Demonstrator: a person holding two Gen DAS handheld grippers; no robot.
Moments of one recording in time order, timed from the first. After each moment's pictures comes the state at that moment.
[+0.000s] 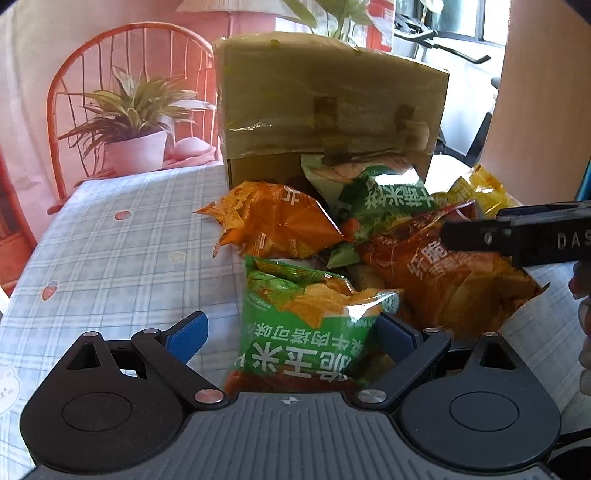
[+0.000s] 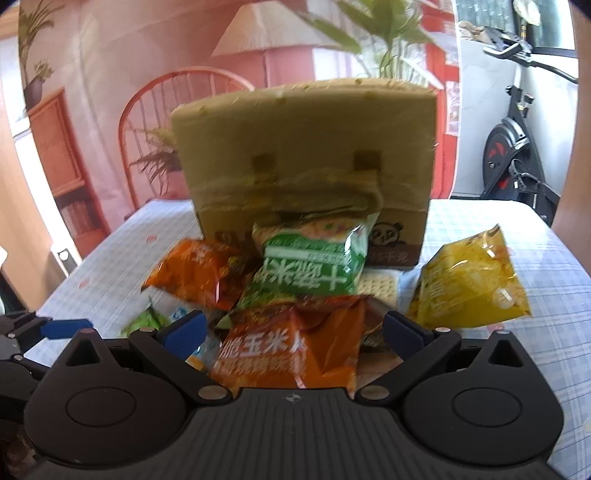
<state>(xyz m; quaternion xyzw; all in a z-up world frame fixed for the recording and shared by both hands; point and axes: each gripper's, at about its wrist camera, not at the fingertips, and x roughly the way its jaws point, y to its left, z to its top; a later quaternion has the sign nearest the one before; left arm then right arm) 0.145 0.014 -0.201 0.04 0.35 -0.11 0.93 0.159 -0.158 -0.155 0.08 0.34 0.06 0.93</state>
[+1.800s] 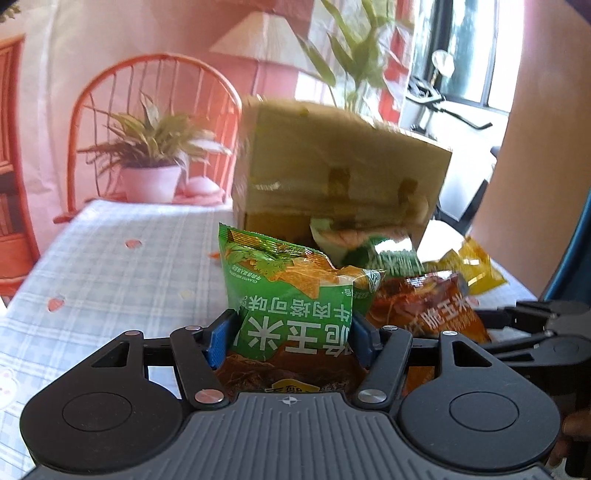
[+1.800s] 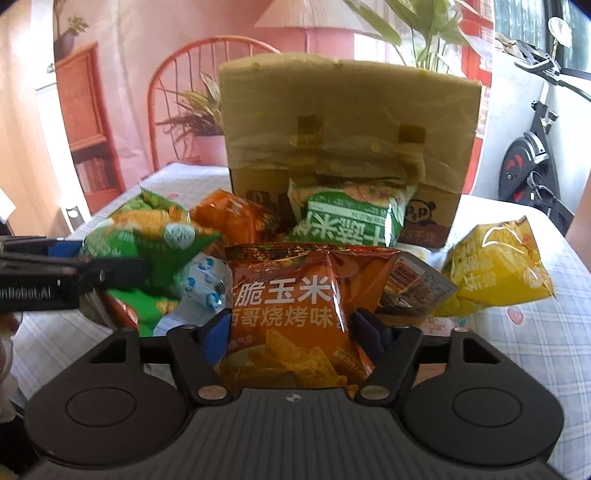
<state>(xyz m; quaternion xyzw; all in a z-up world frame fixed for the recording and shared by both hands) 0.133 0.037 -0.172 -0.04 0.28 -0.11 0.95 0.141 -0.130 -0.171 0.04 0.34 0.09 0.94</state>
